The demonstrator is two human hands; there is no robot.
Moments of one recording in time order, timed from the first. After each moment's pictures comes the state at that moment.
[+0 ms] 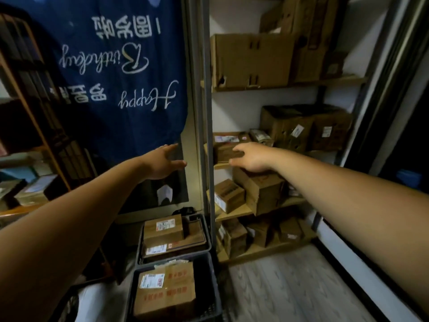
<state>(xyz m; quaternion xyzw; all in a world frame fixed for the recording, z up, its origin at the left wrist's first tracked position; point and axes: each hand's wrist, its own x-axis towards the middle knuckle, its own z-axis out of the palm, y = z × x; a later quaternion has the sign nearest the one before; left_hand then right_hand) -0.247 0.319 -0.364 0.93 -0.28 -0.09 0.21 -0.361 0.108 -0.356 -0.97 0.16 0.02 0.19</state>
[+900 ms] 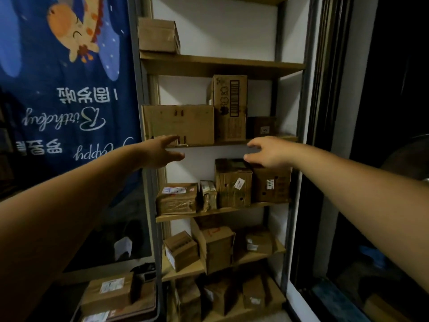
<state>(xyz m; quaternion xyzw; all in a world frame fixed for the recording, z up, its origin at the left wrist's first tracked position) -0.400 0.078 -0.225 0.91 -0.33 0.02 0.25 -0.545 -0.144 -0.224 -0.96 0.19 -0.13 0.13</state>
